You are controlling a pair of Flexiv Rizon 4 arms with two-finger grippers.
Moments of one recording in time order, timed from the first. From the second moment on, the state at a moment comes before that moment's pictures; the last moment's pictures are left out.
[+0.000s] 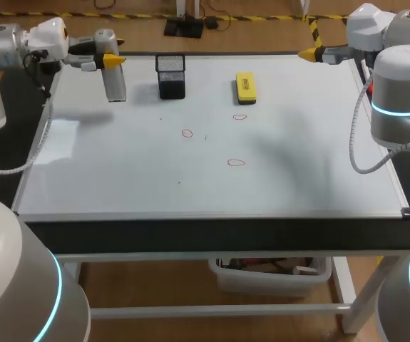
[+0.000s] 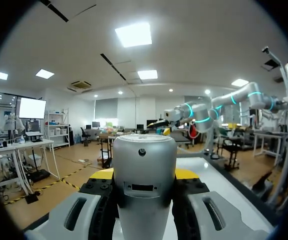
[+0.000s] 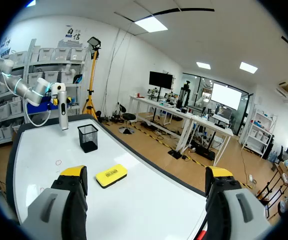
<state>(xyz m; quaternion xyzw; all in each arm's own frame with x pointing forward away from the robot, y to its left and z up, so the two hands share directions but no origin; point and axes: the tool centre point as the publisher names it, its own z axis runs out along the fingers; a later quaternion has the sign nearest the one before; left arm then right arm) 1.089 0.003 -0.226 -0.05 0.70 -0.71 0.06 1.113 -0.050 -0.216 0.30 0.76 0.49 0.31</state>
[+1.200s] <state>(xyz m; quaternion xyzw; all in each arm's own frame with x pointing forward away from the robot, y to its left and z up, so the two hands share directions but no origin) 1.087 0.002 -0.225 -0.11 0.69 -0.70 0.12 1.174 0.009 -0.261 0.00 0.91 0.36 0.21</state>
